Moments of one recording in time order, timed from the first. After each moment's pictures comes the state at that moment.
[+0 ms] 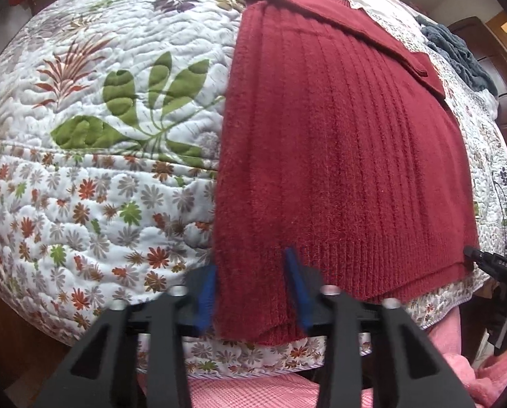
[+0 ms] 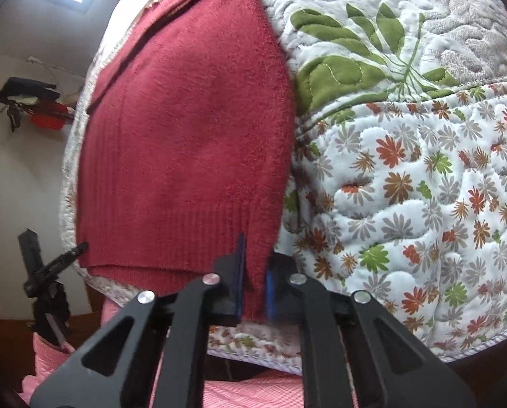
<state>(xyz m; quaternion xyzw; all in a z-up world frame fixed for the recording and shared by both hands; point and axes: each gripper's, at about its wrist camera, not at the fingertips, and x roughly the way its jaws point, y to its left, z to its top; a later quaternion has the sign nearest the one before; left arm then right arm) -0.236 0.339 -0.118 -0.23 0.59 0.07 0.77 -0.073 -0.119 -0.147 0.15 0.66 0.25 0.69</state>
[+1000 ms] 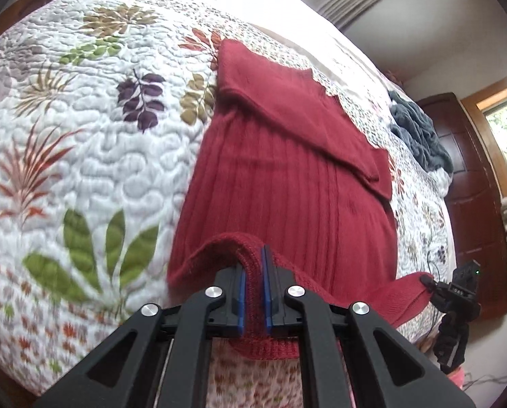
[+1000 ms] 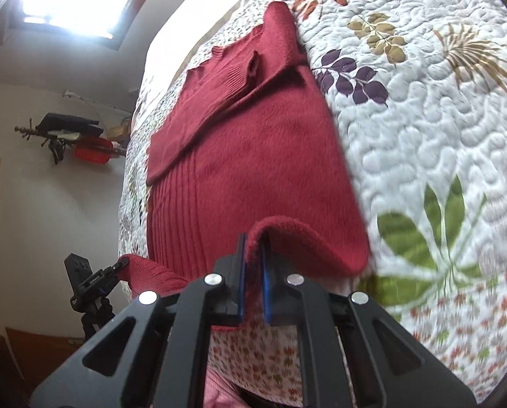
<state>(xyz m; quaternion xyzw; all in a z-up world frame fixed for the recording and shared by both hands) -0.145 0.411 -0.059 -0.36 0.48 0.03 0.80 0.053 -0.103 -0.080 0.24 0.61 0.31 0.69</state>
